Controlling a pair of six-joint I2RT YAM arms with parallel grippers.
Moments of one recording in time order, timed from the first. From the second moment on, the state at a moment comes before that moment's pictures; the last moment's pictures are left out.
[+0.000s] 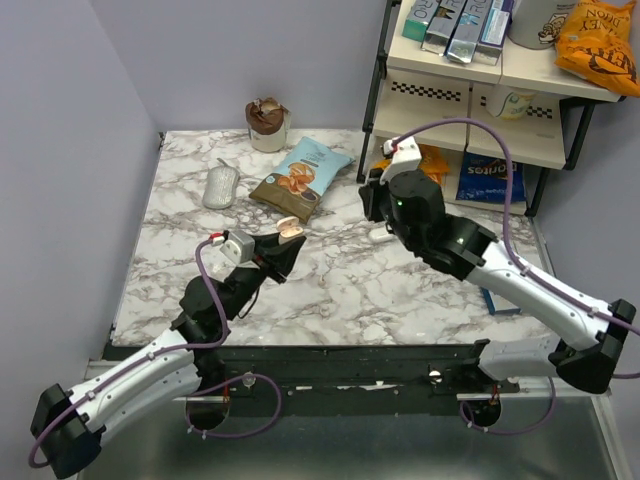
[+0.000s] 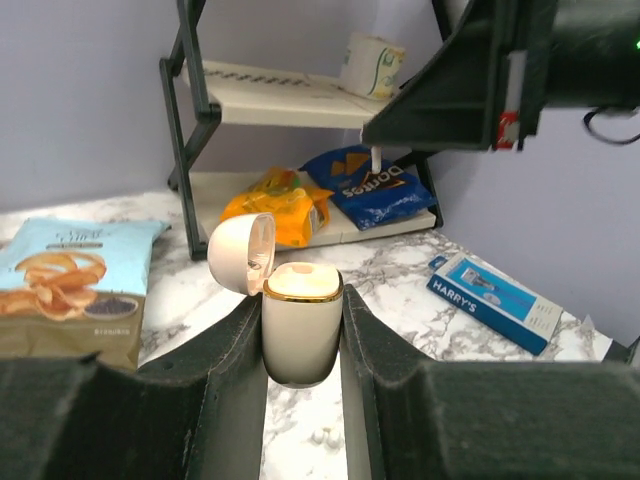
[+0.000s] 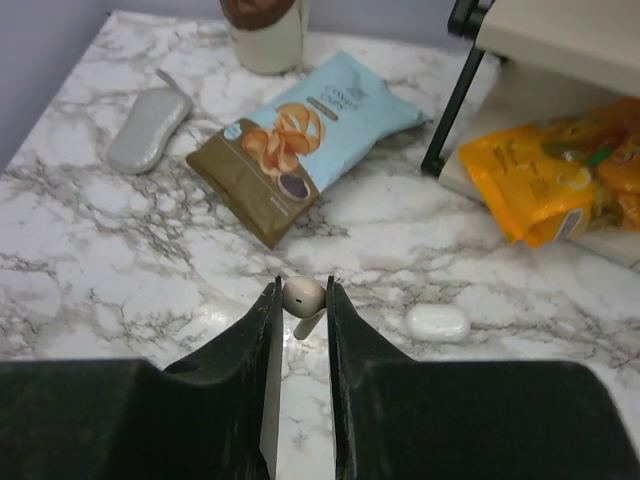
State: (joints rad) left arm -0.81 0.58 0.31 0.58 -0.09 -0.20; right arm 0.90 1.28 1.29 -0.35 0.54 0.29
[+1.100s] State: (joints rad) left arm -0.70 1.22 0.87 1.21 0.41 -0.24; right arm 1.00 1.18 1.70 -0.35 0.24 -0.04
